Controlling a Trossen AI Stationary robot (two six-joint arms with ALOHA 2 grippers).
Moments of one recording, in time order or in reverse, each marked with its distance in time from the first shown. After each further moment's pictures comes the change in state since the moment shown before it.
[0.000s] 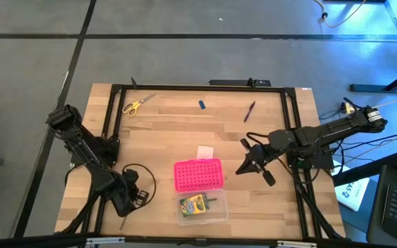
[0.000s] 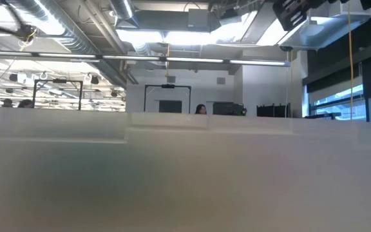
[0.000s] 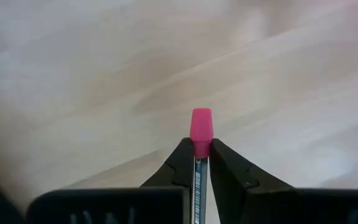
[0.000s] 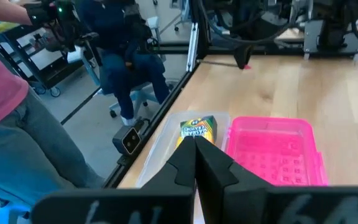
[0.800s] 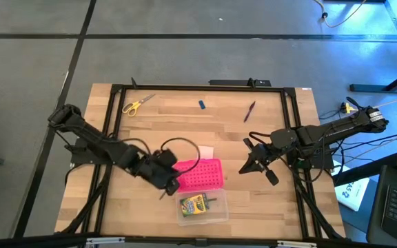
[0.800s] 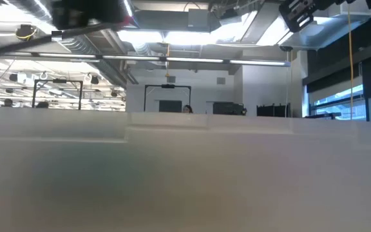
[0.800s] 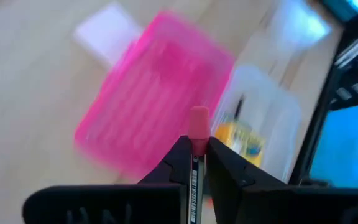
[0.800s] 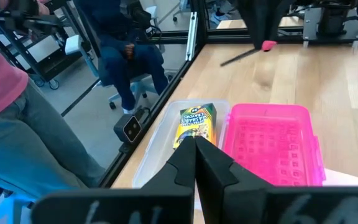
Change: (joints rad) left arm 0.425 -0.002 0.321 0.152 -0.245 1.099; right arm 0.000 -0.044 0.000 -0.090 0.000 -0.002
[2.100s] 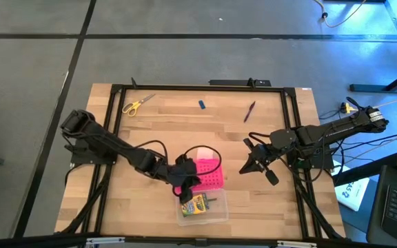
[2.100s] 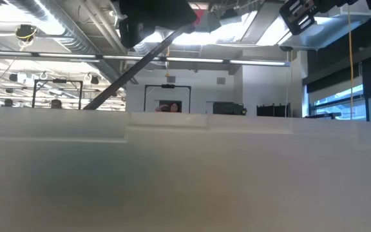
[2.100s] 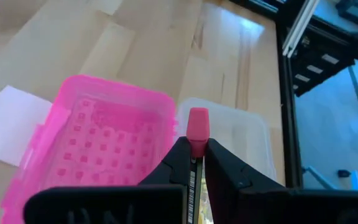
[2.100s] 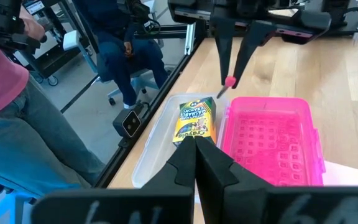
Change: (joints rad) left arm 0.071 0.190 0.000 0.424 0.119 0.422; right arm 0.000 0.000 0.000 -0.023 0.001 0.004
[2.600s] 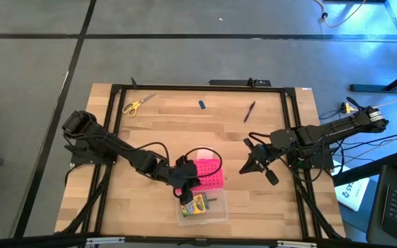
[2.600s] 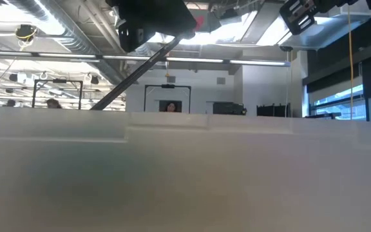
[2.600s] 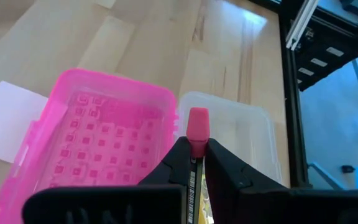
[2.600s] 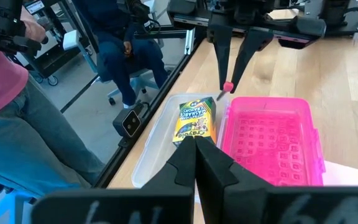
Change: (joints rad) left arm -0.004 0.019 0.000 0.001 0.000 0.005; right arm 0.000 0.000 0.000 0.000 0.000 -0.002
